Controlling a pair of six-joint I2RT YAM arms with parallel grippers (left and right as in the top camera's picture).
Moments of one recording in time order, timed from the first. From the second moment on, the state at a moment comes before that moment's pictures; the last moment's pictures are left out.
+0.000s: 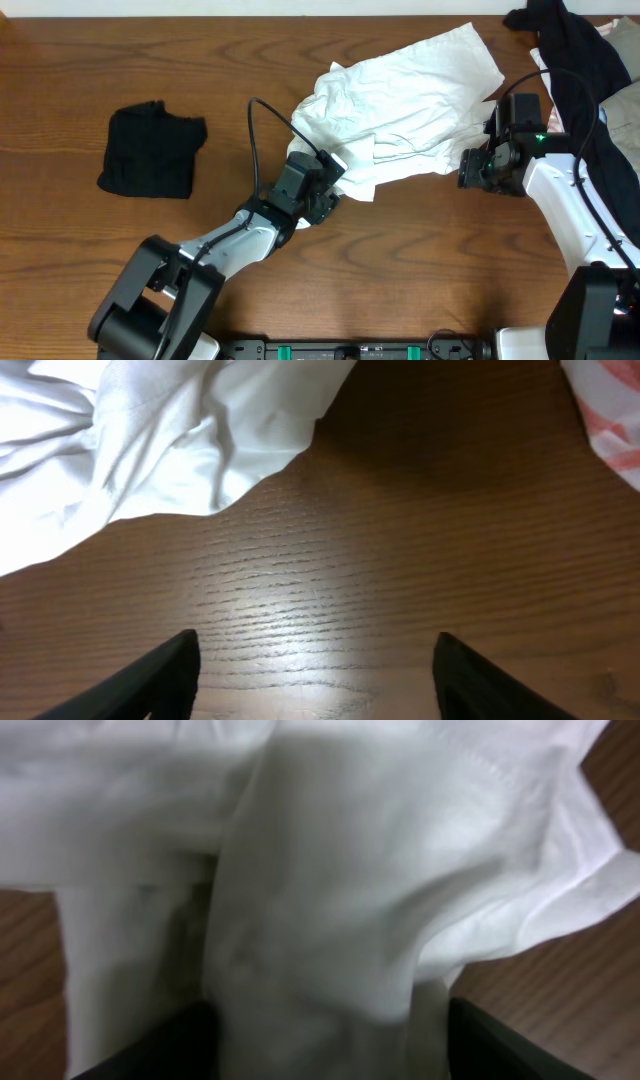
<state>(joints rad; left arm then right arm) -0.56 1.65 0.68 0.13 0.00 0.23 0.01 1.58 1.09 -0.83 0.01 0.20</state>
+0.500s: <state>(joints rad) -0.56 1.50 0.69 0.19 -0.01 0.24 0.01 1.58 1.09 -0.83 0.00 0.21</state>
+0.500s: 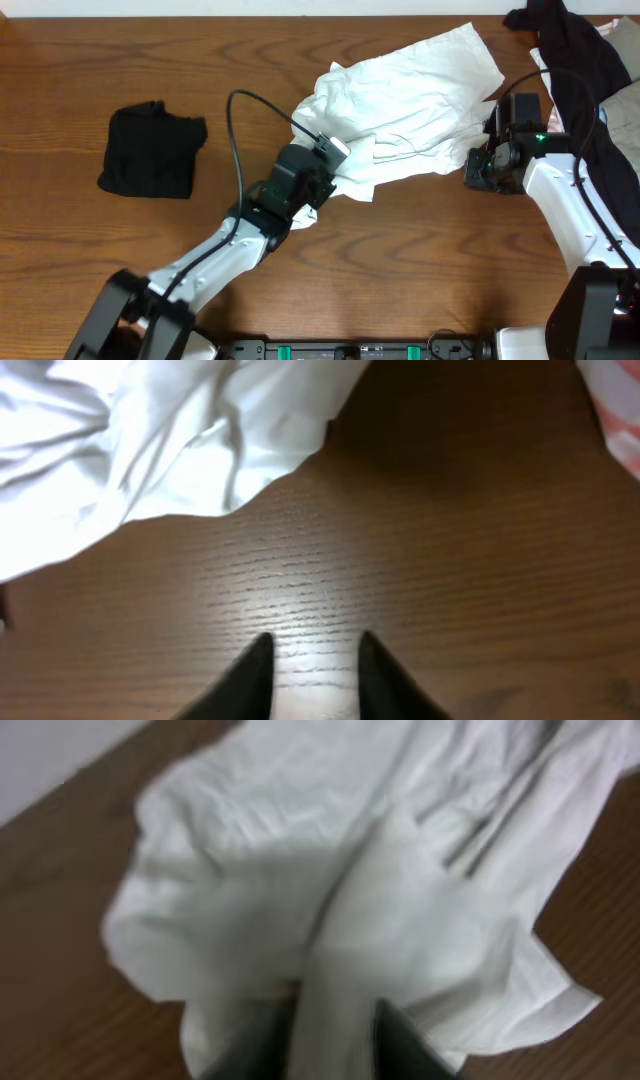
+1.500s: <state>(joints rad) -0.56 1.66 0.70 0.18 0.01 0.19 0.01 1.58 1.09 -0.83 0.00 0.20</state>
